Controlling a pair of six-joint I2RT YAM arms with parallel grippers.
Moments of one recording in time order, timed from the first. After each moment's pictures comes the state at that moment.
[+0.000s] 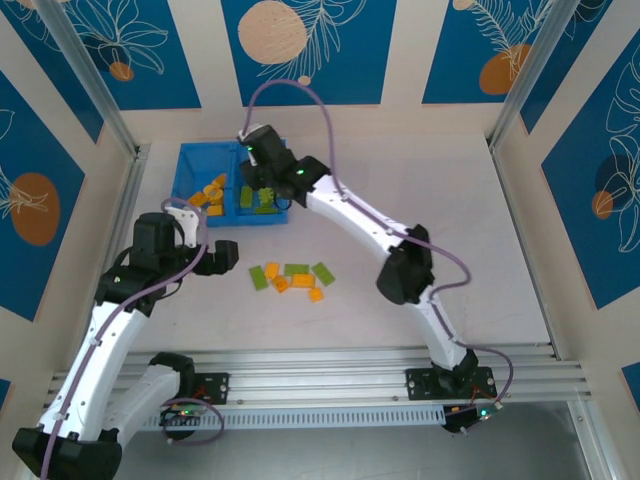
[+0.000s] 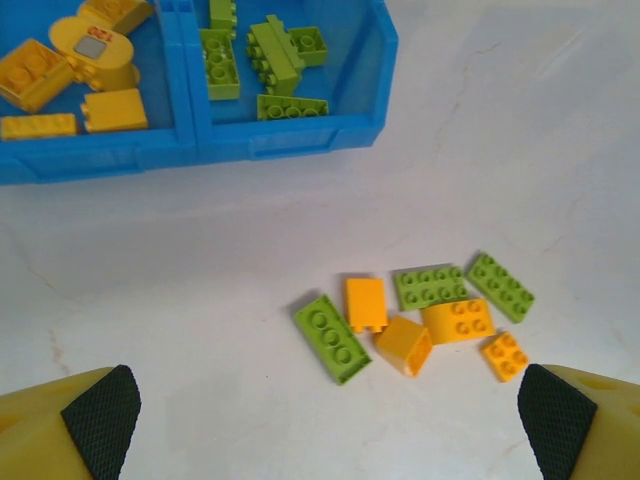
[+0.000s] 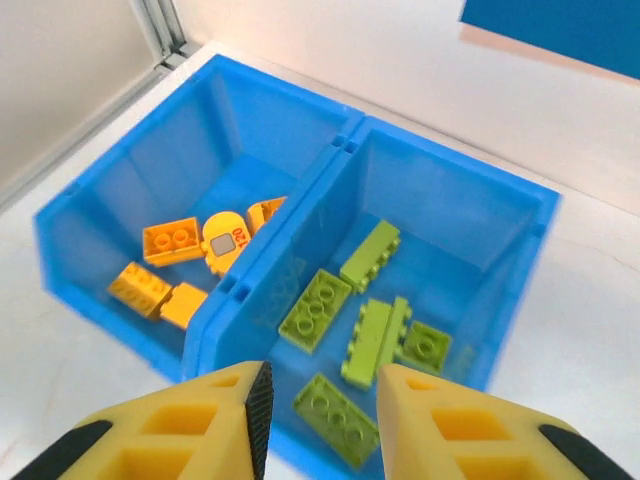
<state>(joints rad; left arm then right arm) -0.22 0.83 0.92 -0.80 0.20 -0.19 0.83 2.21 2.30 -0.69 0.21 0.17</state>
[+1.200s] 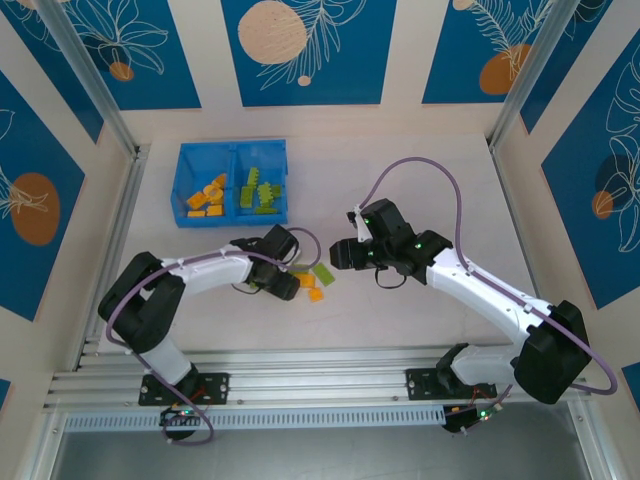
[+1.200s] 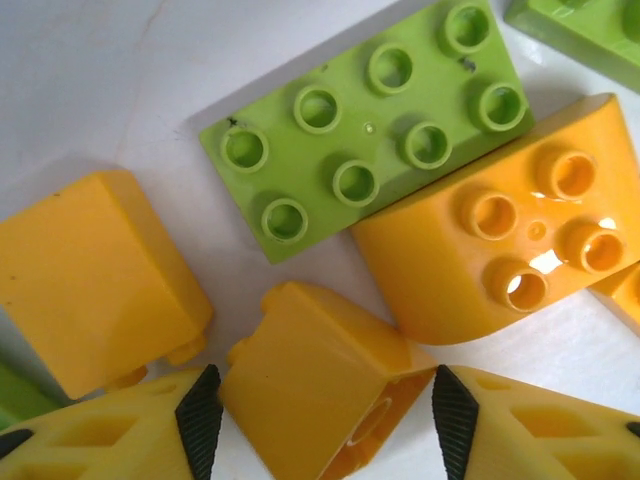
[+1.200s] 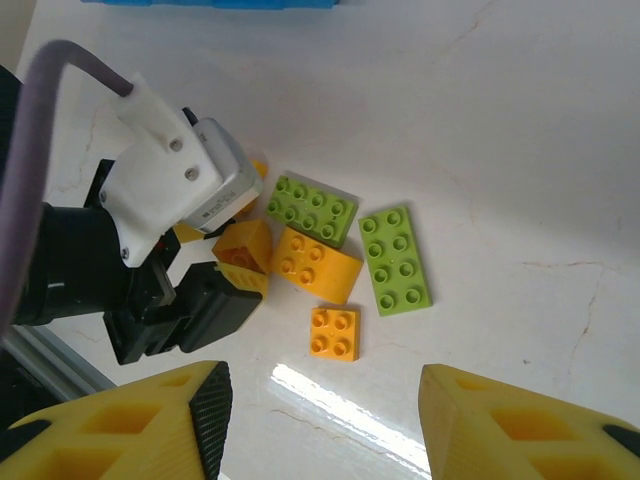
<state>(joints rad) -0.71 1.65 0.92 -0.54 0.01 -0.17 0.67 1.25 0.98 -0.57 -0.19 0.50</state>
